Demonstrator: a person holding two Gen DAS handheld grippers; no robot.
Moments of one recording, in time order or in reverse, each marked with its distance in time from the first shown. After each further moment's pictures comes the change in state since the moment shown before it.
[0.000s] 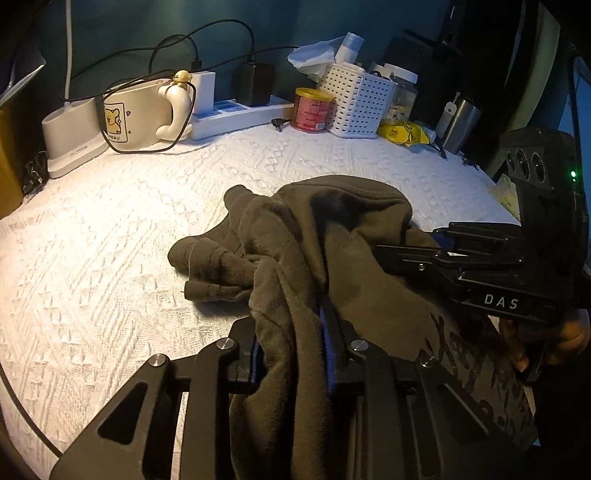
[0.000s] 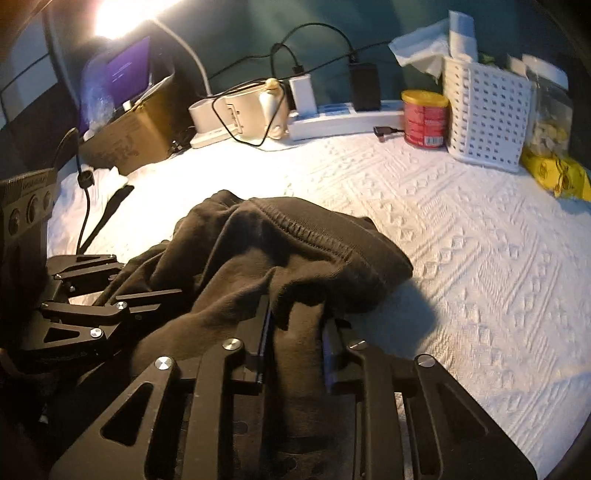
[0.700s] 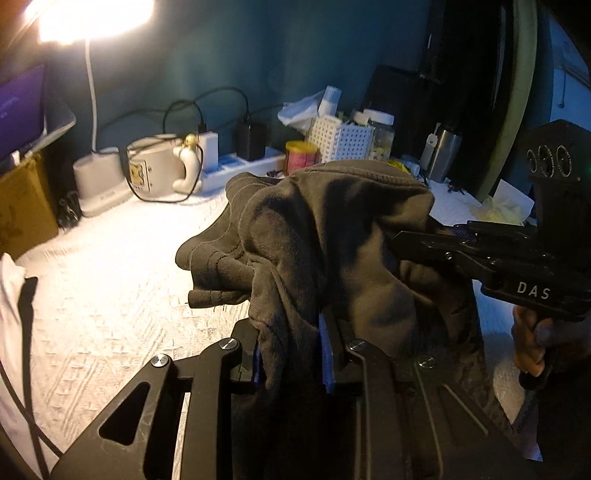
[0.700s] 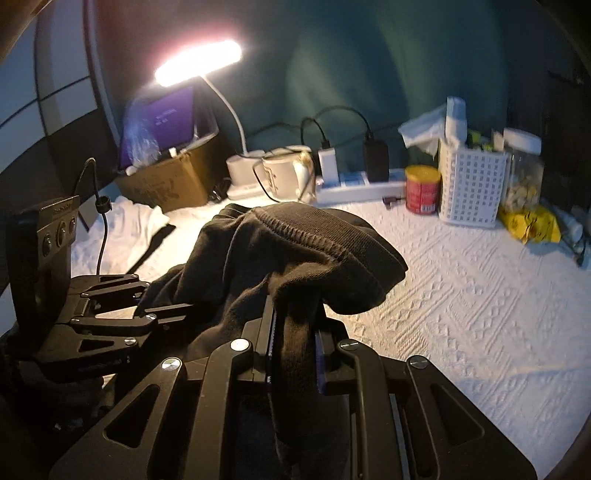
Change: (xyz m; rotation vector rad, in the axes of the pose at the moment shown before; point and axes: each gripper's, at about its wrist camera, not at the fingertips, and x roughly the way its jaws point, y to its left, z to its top) left arm -0.064 -0.029 -0.008 0.037 -0.166 0.052; right arm -0.088 0.036 0.000 -0.042 -0.197 0.018
